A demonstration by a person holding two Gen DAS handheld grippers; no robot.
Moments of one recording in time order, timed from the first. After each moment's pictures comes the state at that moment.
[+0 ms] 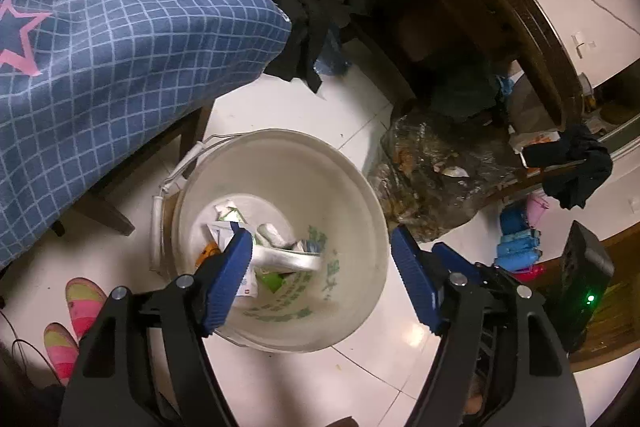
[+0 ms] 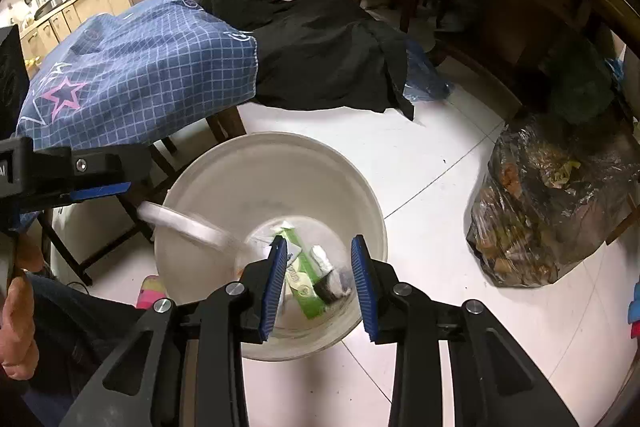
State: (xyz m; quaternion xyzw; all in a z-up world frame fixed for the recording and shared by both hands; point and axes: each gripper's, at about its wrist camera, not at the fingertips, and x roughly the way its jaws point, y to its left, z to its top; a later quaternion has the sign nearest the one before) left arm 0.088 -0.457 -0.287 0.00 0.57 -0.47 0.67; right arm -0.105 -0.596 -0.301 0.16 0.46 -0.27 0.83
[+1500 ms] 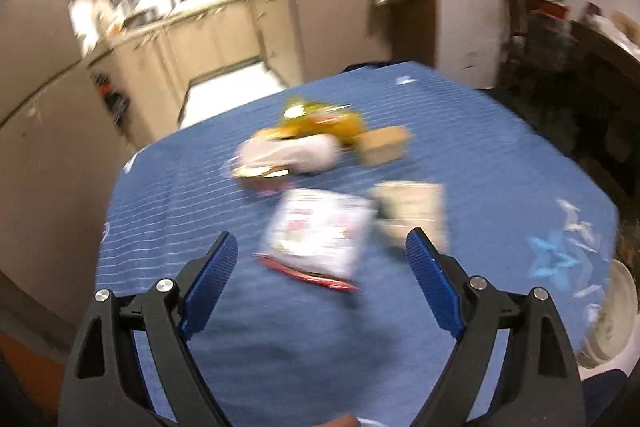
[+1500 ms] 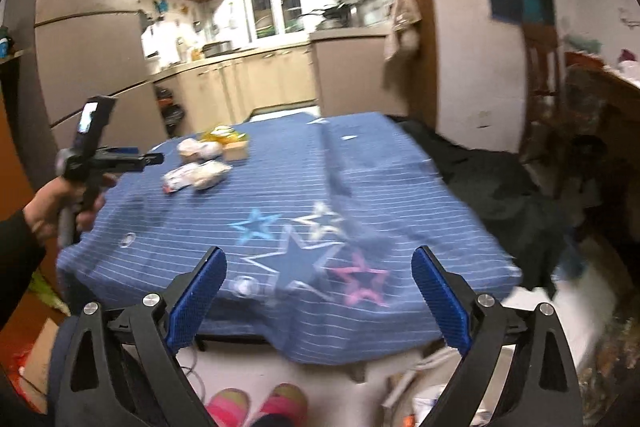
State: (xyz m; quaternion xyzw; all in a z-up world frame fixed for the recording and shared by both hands) left arm 0.362 -0.076 -0.124 0.13 0.36 -0.16 0.91; right arm 0.074 -0.390 -0.128 0.07 0.28 0.00 0.96
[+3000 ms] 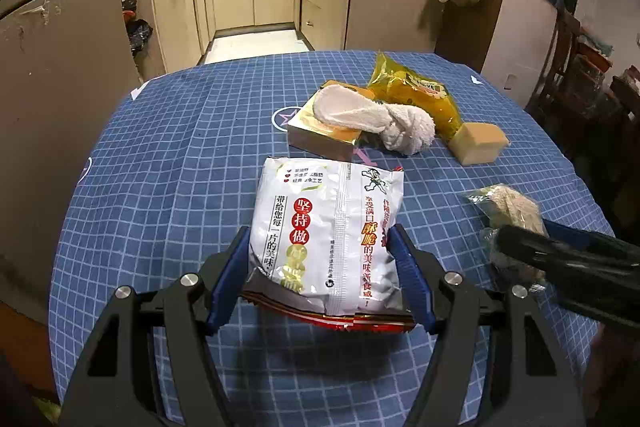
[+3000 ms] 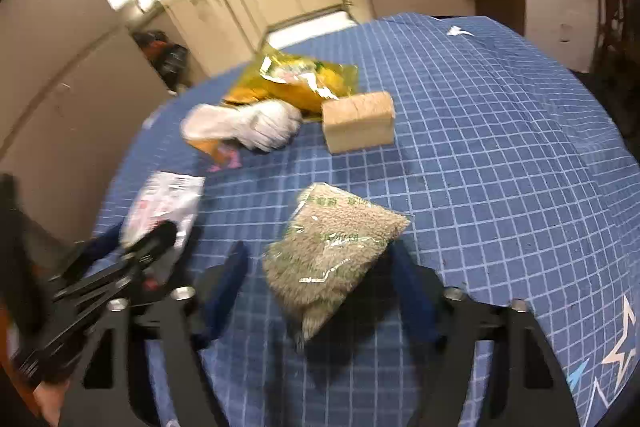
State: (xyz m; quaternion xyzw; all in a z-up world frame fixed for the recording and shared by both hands) left arm 0.399 -0.024 -0.174 0.03 0.40 -0.12 0.91; right arm 0.429 -0.210 -0.191 0.13 0.45 0.00 0.89
